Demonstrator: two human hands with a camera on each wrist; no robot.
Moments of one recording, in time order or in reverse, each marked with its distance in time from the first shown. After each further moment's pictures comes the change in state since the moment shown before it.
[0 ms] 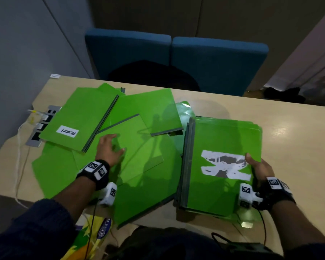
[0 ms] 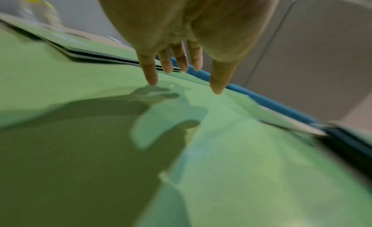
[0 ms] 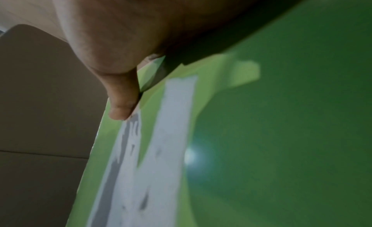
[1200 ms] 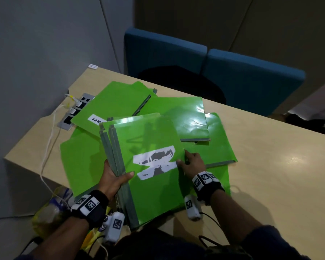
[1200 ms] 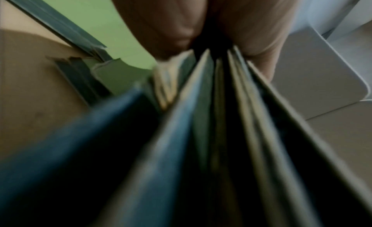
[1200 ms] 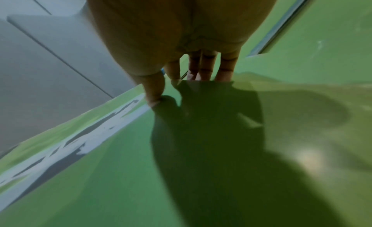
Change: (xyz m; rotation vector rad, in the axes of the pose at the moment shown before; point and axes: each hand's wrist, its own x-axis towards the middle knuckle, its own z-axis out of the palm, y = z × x) left_hand -0.080 -0.092 -0.020 -0.760 -0.012 -0.163; right_hand -0.093 -0.016 0.257 -0.851 -0.513 -0.396
